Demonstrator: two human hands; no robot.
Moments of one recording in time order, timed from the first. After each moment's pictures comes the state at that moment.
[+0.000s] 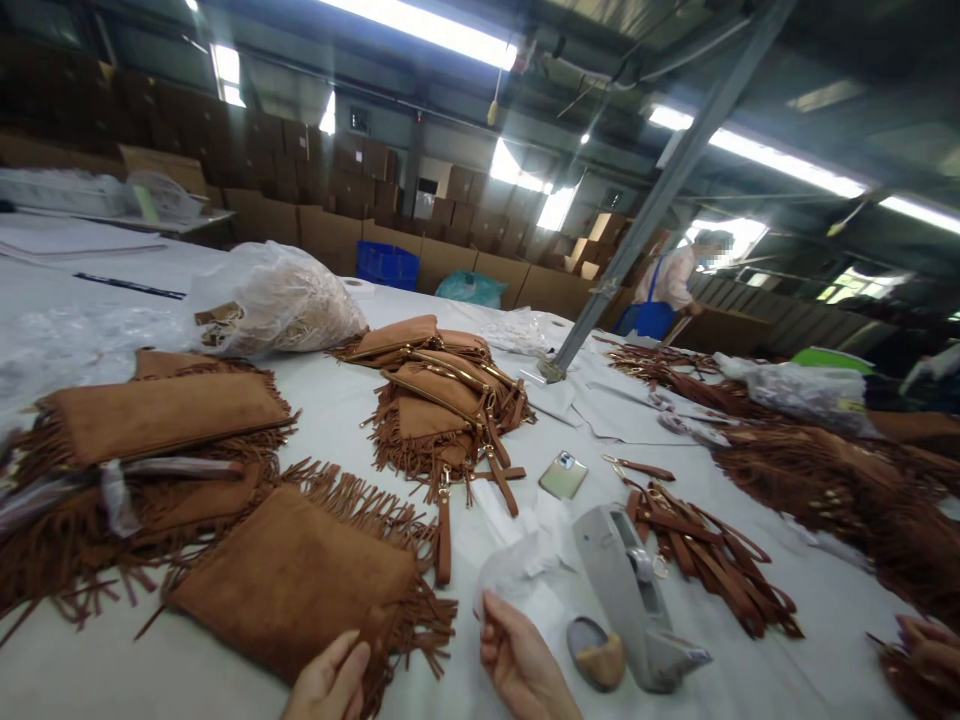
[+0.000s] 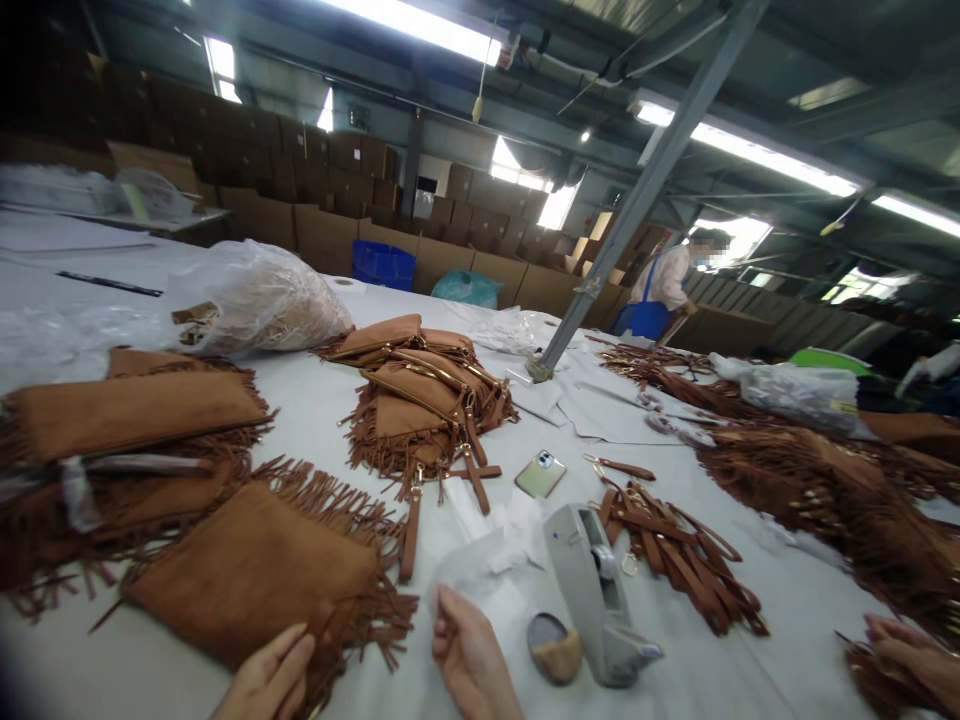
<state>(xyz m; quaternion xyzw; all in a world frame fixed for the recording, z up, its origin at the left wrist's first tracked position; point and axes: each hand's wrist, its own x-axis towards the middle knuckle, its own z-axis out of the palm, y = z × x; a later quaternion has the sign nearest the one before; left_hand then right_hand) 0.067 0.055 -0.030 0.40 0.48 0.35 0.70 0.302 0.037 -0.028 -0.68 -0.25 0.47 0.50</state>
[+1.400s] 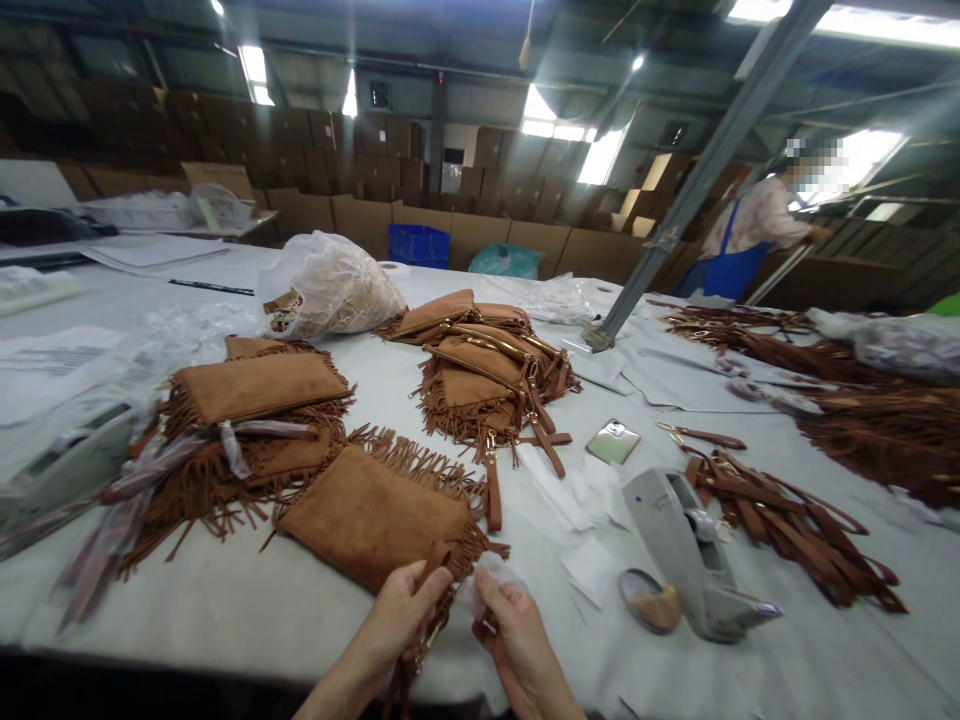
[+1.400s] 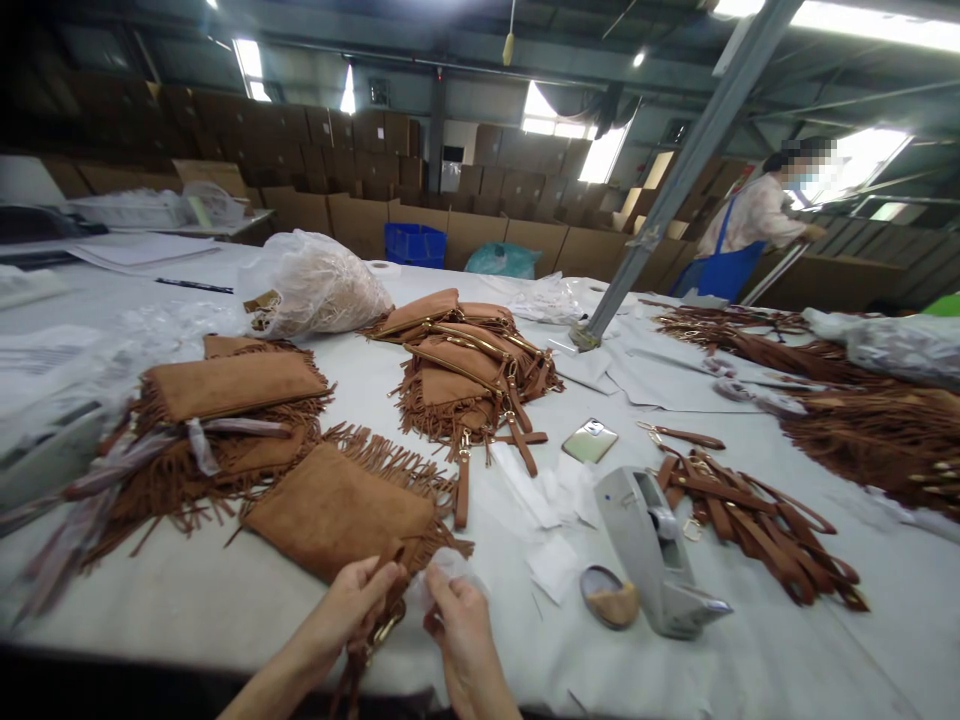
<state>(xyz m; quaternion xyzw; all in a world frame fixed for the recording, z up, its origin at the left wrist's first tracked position) 0.053 0.064 -0.013 0.43 0.44 0.27 0.74 0.194 0.016 -0.010 -0.57 -0.08 0.62 0.54</state>
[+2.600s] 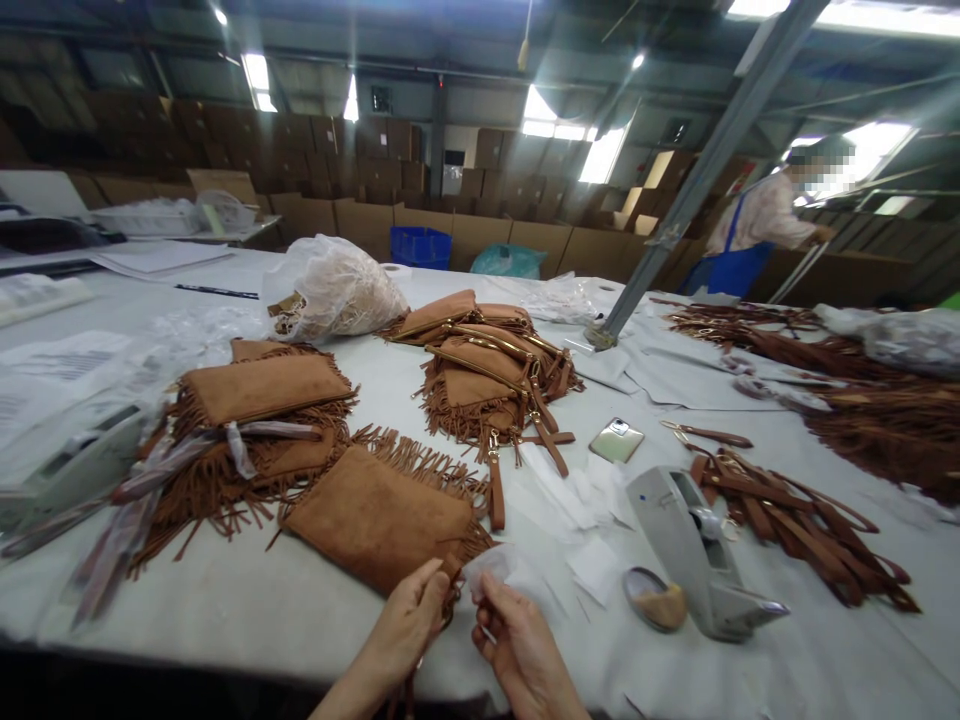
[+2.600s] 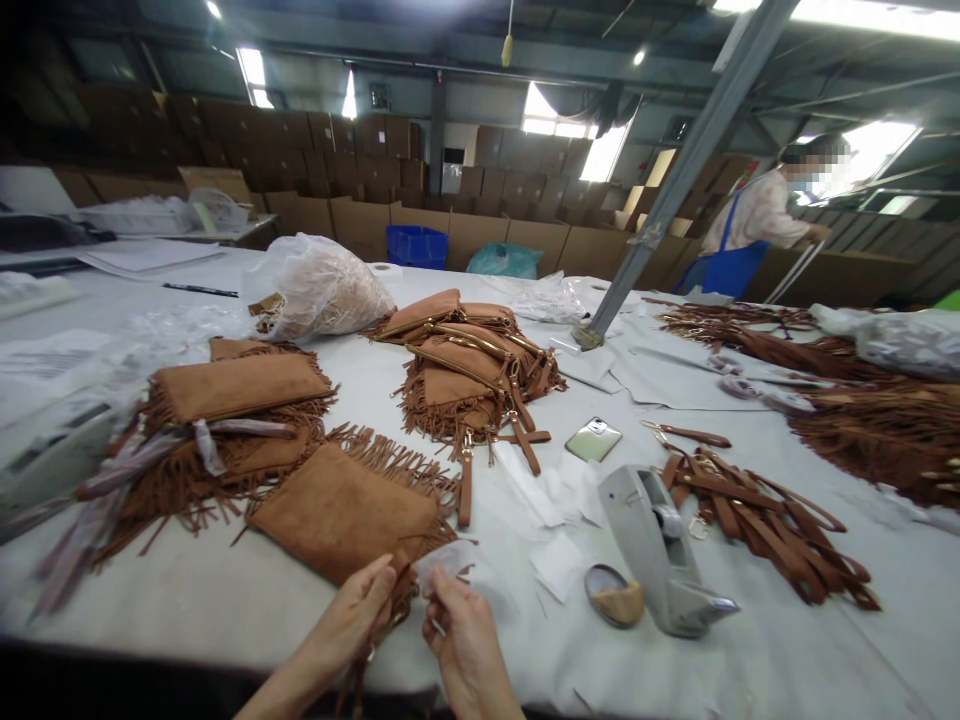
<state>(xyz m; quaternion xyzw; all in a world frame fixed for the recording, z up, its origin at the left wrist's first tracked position) 0.053 0.054 -0.008 0.51 0.39 0.32 0.70 0.191 0.010 0.011 -0.53 -0.01 0.63 0.57</state>
